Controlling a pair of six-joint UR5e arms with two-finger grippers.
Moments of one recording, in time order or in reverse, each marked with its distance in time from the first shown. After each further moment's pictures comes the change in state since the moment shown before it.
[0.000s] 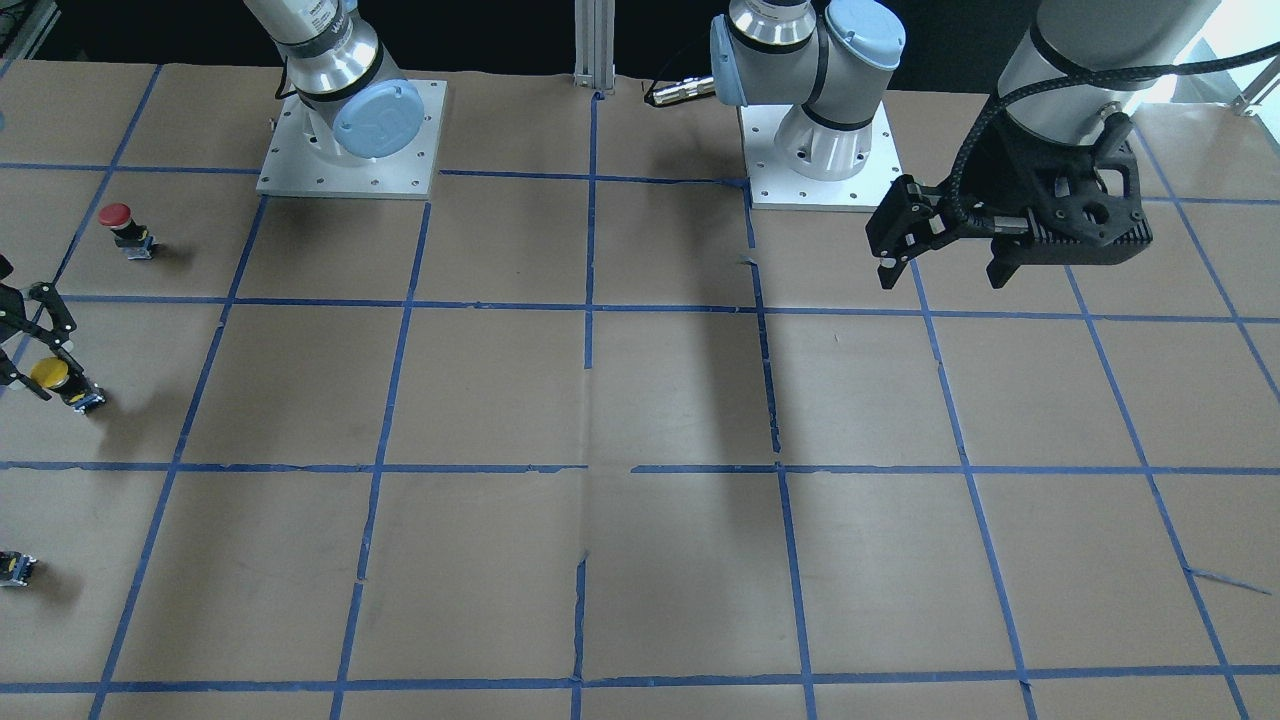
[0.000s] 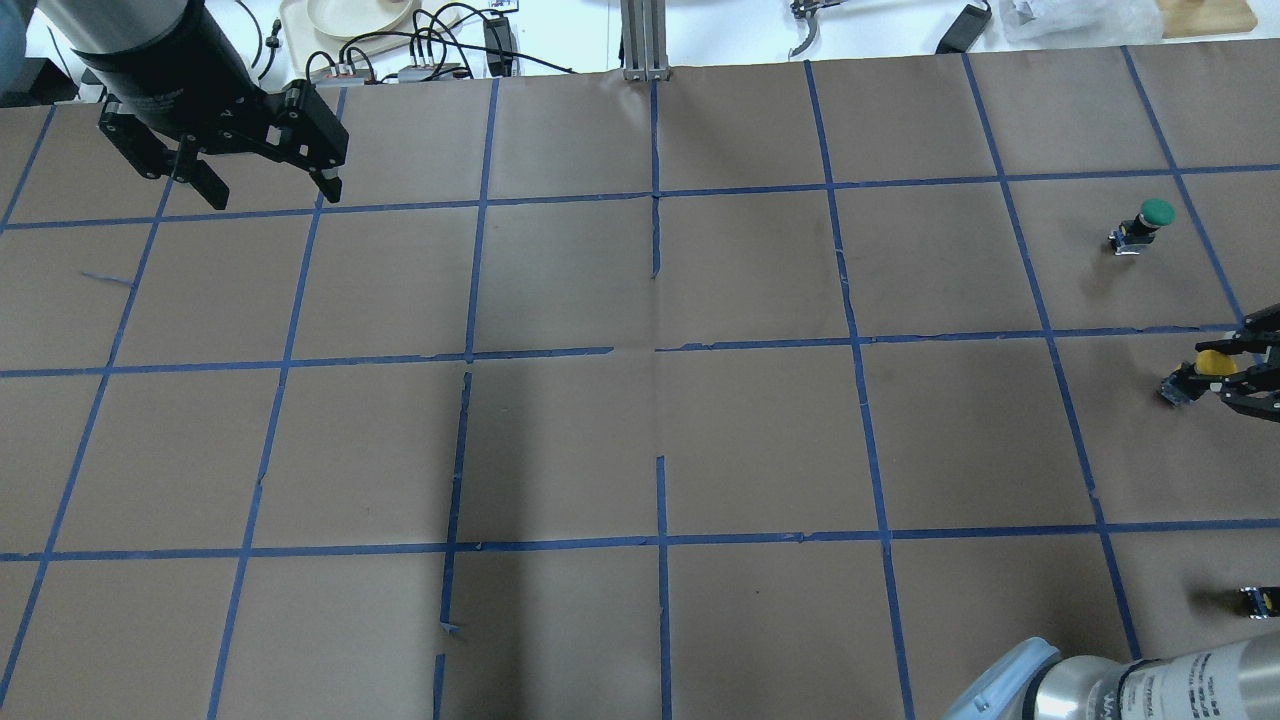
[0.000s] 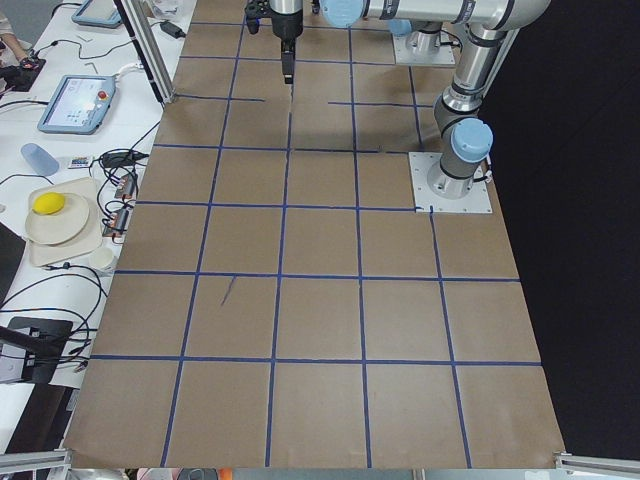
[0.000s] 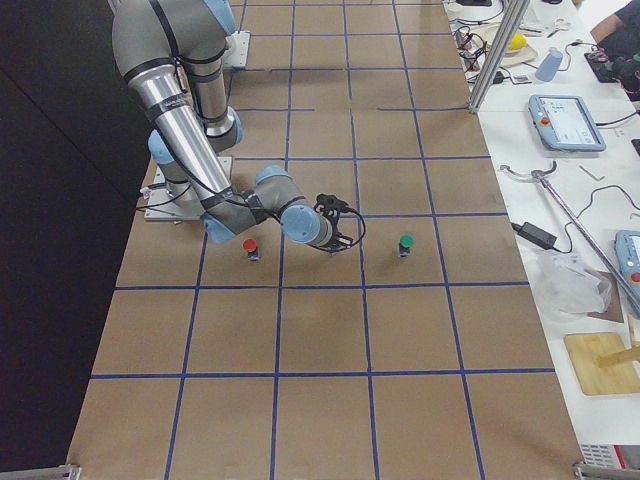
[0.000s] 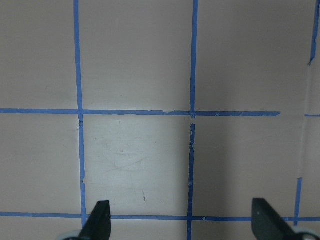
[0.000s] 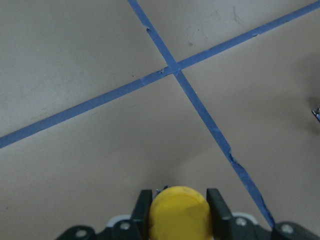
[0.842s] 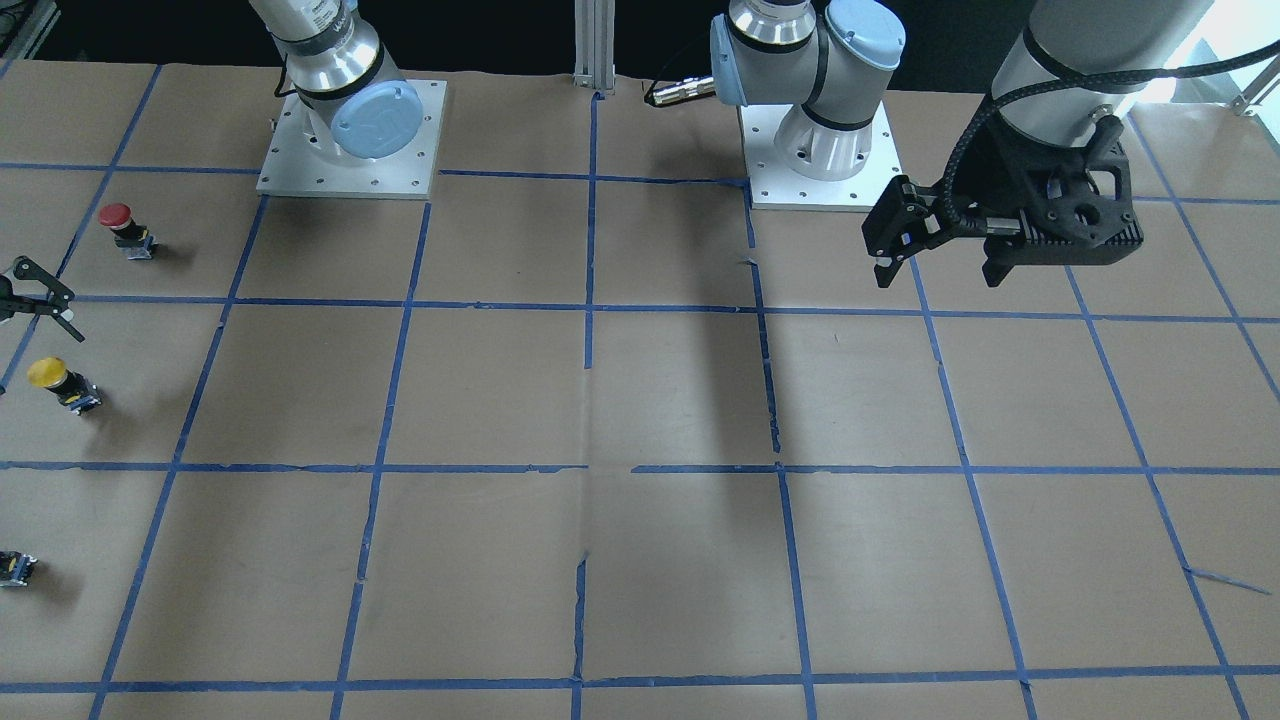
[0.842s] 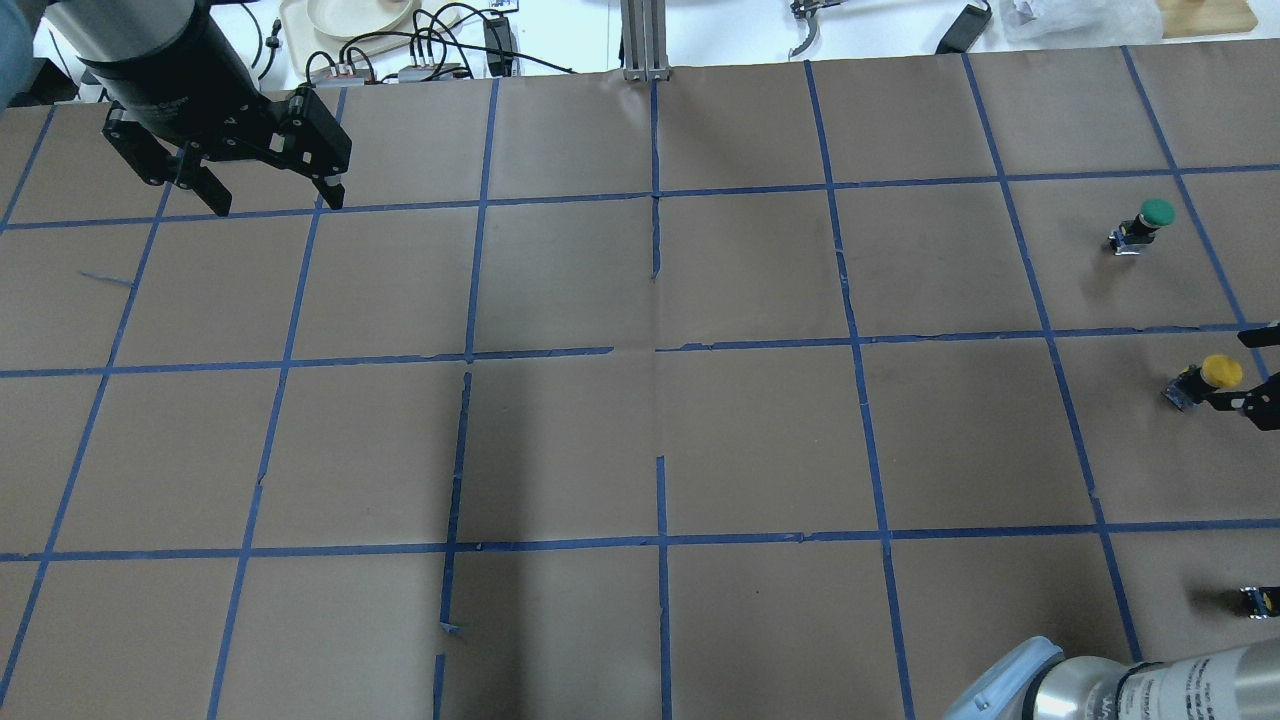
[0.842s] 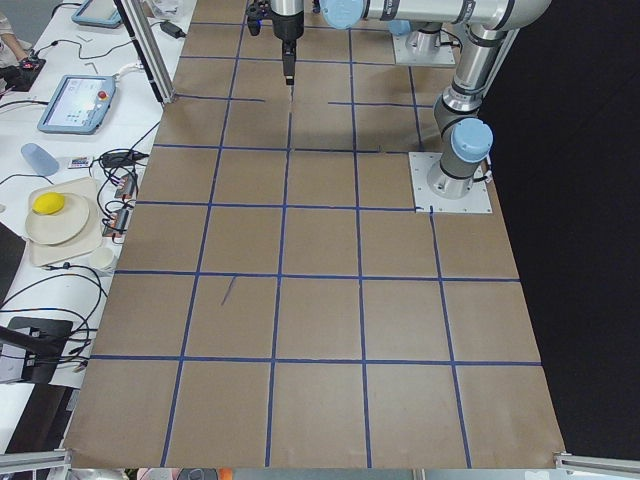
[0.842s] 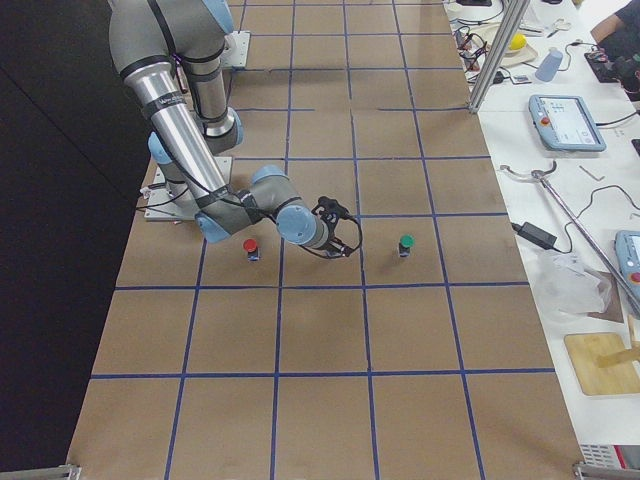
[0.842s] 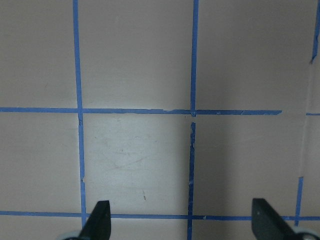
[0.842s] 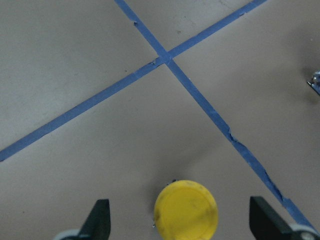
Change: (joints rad) left arm -0.003 0.004 -0.011 0.000 0.003 0.000; right arm 0.003 -0.057 -0.003 0.016 -0.051 0.291
